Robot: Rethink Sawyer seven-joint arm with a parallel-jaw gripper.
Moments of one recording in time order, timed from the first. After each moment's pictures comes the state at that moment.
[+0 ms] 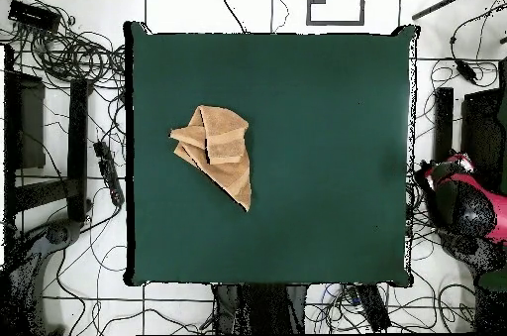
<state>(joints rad) -1.03 -0.48 0.42 1.43 -0.86 0.33 0.90</state>
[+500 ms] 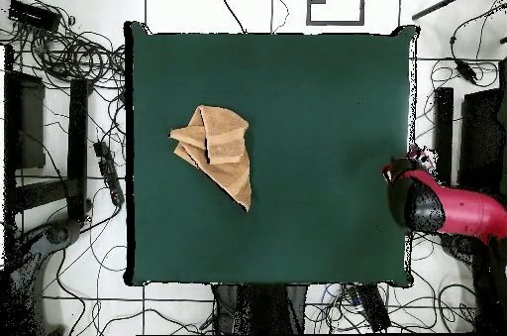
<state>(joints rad) -0.83 -0.50 0.25 1.52 -0.76 0.18 1.04</state>
